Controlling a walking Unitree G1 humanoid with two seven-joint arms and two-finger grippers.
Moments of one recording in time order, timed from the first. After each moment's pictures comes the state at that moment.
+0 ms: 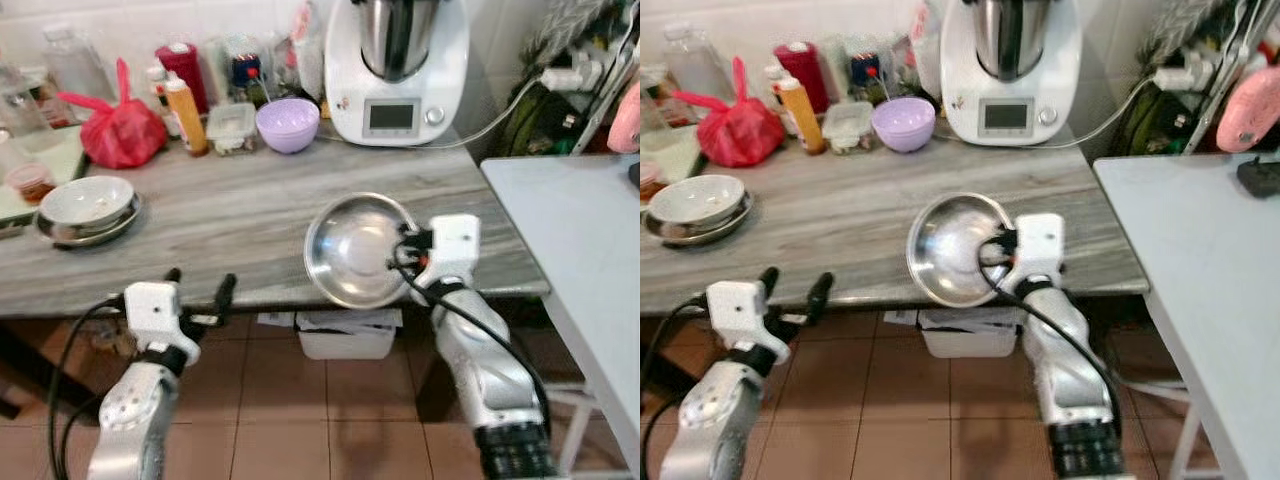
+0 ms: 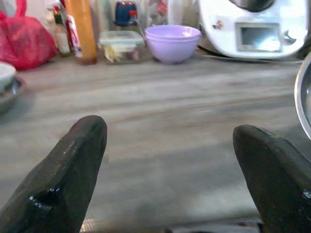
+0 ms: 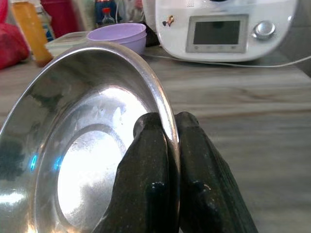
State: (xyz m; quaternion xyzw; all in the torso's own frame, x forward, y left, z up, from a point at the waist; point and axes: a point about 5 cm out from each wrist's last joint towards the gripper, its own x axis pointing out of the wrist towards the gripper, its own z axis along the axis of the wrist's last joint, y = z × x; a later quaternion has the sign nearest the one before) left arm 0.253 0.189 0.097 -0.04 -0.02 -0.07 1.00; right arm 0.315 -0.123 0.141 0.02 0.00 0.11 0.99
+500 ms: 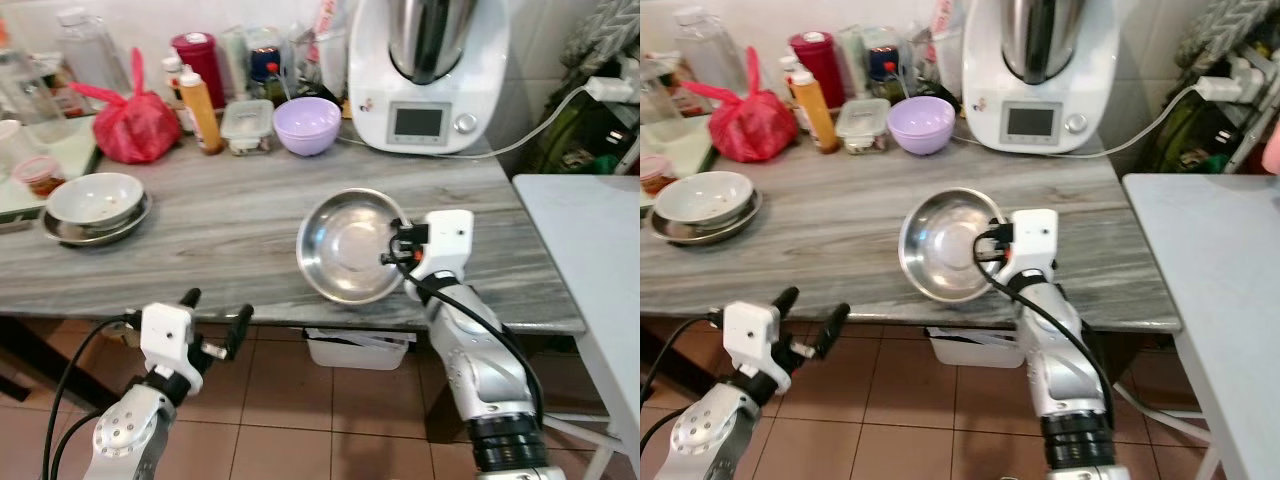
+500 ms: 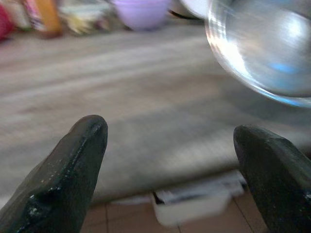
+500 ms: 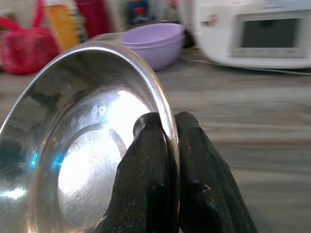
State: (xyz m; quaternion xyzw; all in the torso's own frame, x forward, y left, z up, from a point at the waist) left arm 0.221 0.174 0.081 0.00 0.03 -0.20 0.98; right arm 0.322 -0.110 0.144 0.04 0.00 0.13 0.99
